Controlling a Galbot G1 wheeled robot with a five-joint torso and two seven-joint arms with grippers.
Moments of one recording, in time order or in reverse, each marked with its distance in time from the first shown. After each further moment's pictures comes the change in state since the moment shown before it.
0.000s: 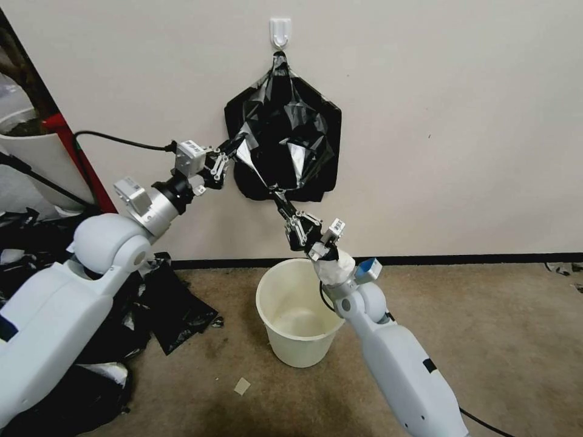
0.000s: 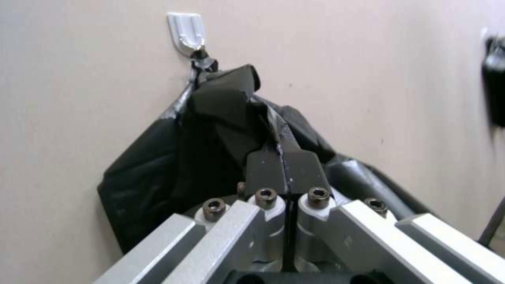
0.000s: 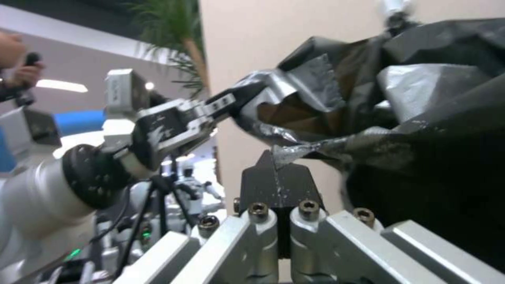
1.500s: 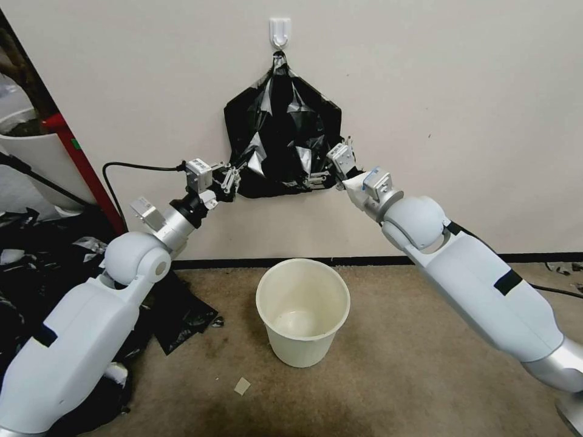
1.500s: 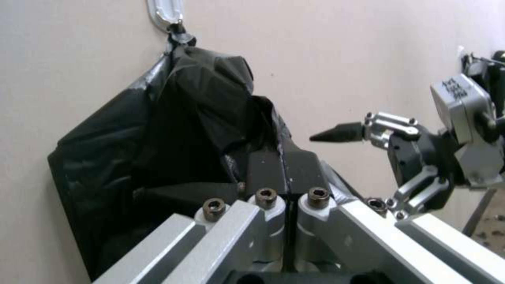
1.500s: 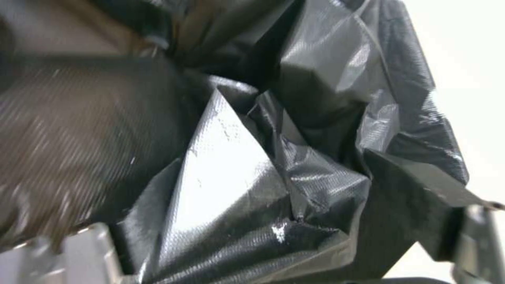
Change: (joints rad) left arm 0.028 -0.098 0.007 0.069 0.034 -0.056 0.081; right arm 0.514 -0.424 -0.226 0.129 -0.525 -0.682 0.426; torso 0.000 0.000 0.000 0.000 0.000
